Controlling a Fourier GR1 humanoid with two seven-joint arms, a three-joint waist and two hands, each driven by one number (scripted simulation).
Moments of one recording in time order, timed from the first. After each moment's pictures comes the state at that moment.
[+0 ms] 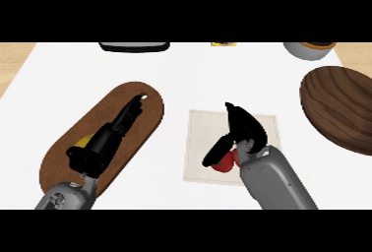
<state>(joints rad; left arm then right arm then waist) -0.17 0.28 -0.33 -1.54 0.18 0.03 0.01 -0.47 -0.02 0.33 -1.47 0.49 0.22 1.22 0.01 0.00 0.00</state>
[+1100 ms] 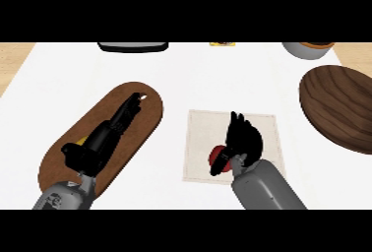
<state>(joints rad) -0.16 0.26 -0.30 -1.58 0.16 0.00 0.07 -0.39 -0.02 0.43 -1.39 0.76 0.16 1.17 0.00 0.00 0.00</state>
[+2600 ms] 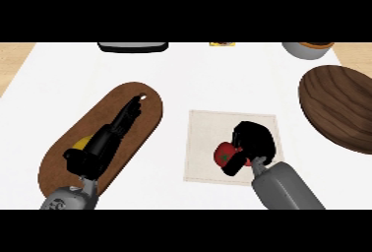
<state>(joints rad) -0.12 0.18 -0.23 -1.59 0.07 -0.07 0.06 -0.35 -0.15 0.43 -1.27 0.82 0.15 0.73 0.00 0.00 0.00</state>
